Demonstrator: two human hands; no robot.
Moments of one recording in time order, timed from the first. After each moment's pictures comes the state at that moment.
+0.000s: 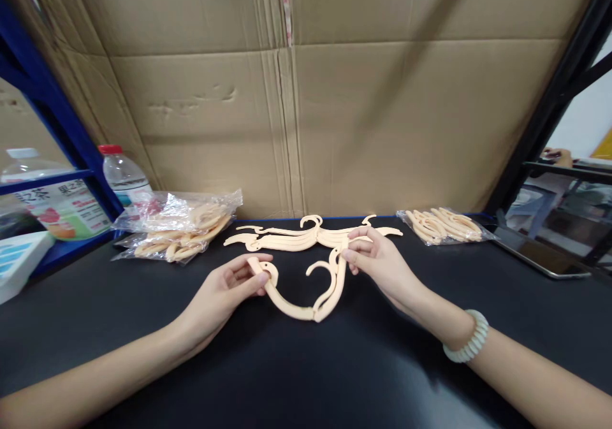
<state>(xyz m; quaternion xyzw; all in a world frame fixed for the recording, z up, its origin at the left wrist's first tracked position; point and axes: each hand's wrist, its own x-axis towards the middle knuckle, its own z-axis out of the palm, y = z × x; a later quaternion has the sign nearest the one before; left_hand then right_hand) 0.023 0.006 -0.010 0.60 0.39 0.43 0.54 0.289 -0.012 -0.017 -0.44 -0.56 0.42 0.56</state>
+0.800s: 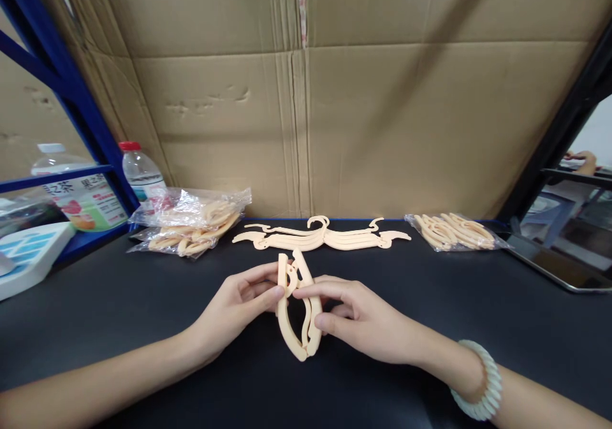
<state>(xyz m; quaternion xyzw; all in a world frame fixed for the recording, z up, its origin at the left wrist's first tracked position) 0.028 -0.010 -0.014 0.64 0.32 0.38 0.59 0.248 -0.051 -0.005 -0.34 -0.75 0.47 0.33</state>
